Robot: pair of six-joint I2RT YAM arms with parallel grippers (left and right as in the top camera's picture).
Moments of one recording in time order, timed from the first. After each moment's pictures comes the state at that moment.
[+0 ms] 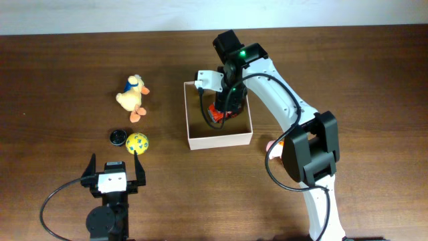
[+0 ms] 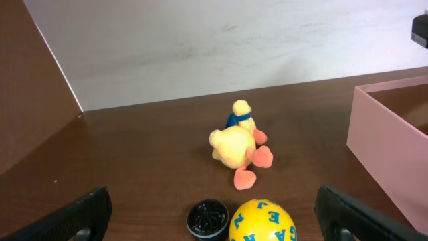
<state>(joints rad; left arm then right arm) 0.03 0.01 0.02 -0.08 -0.10 0.17 0.45 2.31 2.11 -1.12 -0.17 -1.02</state>
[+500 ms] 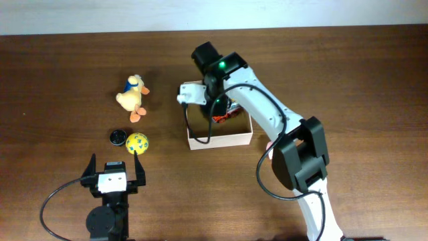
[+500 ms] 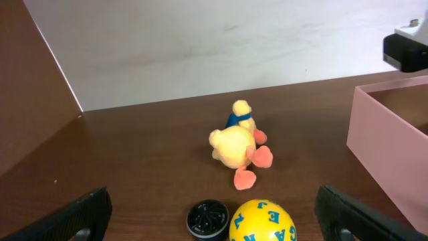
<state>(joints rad) 0.03 0.01 0.02 -0.08 -0.10 0.17 0.57 2.31 2.12 -1.17 -0.17 -0.99</state>
